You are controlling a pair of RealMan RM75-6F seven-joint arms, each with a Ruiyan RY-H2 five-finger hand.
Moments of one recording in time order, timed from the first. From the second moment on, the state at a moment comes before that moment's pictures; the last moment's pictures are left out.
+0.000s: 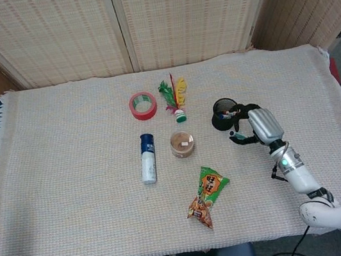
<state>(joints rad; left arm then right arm) -0.02 -0.93 -0.05 -1.72 1.41 1.45 -0.24 0.59 -1.44 0.29 -1.36 -1.28 1.02 0.24</state>
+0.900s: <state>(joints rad) -0.03 -0.94 -0.06 -1.70 1.37 1.41 -0.24 0.83 -1.63 0.42 -0.83 -1.25 0.82 0.87</state>
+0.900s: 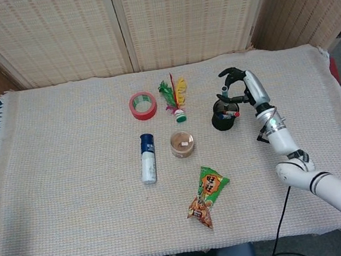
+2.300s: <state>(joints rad) -0.04 -0.94 -0.05 -1.70 1.37 1.40 -0.22 0.77 -1.55 0.28 -0.88 -1.40 0.99 0.92</state>
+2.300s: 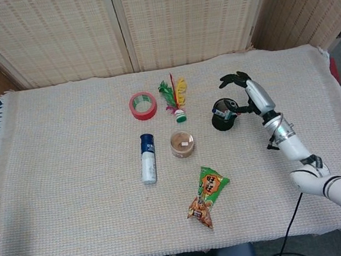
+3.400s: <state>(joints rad) -0.03 -0.93 -0.05 -1.72 1.40 1.43 -0.21 0.14 -1.29 0.02 -1.36 -1.56 1.64 0.04</state>
